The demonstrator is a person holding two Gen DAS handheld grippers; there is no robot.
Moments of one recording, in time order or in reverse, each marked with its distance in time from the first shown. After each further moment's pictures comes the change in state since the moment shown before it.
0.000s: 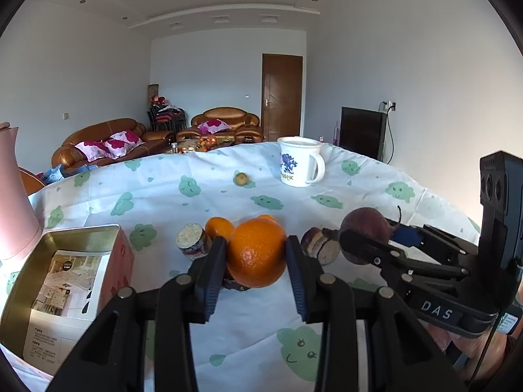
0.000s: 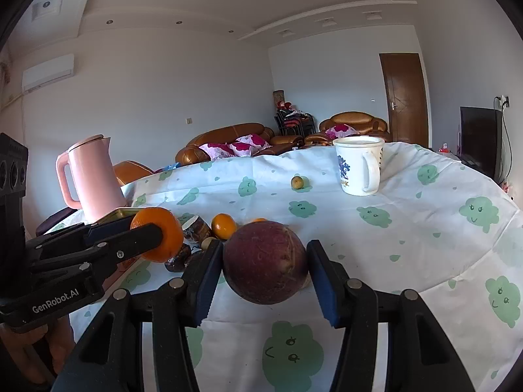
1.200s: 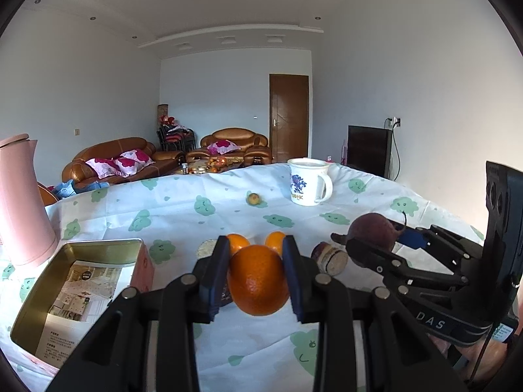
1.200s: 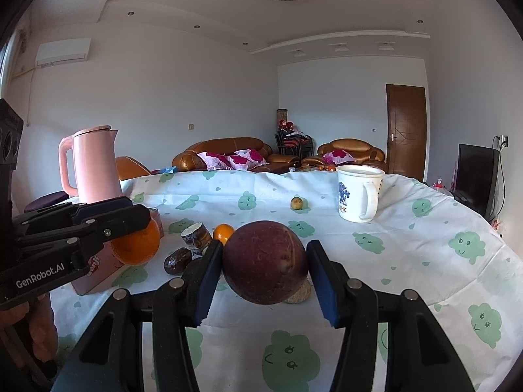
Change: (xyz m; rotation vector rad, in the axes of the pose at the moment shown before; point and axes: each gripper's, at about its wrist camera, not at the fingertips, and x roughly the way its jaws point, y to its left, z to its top) left arm -0.023 0.006 -0.003 0.008 -0.103 0.049; right arm -0.012 0.021 0.000 -0.127 -0.081 -0.046
